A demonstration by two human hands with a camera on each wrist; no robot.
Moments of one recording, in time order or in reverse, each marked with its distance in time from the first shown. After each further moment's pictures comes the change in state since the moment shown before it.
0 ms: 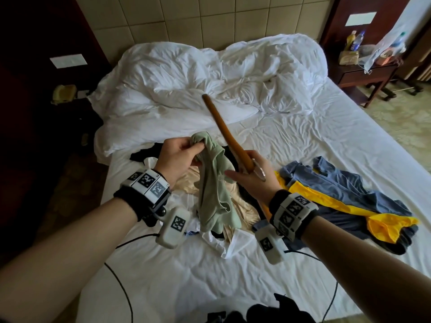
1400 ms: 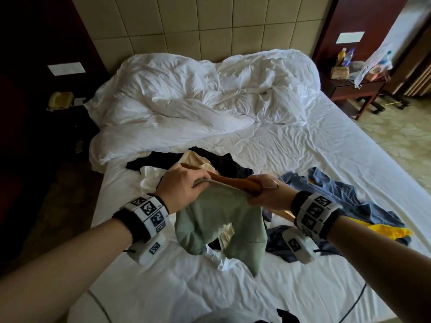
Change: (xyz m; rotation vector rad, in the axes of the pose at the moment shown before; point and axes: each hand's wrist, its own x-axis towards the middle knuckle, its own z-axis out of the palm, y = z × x) left_hand -0.005 -0.038 -0.017 0.928 -0.177 0.801; right_hand 0.008 0.000 -0.048 -0.373 -0.488 -0.029
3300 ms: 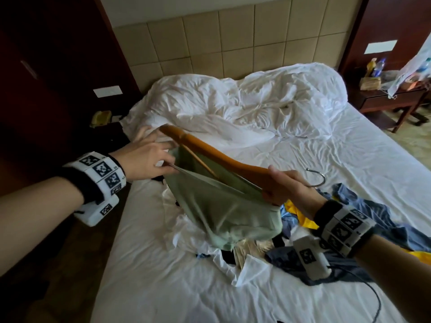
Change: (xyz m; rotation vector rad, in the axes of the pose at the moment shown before) left_hand 0.036 -0.037 -0.139 0.575 -0.549 -0.037; right_hand -0.029 -0.021 -0.037 0.785 0.122 -0.065
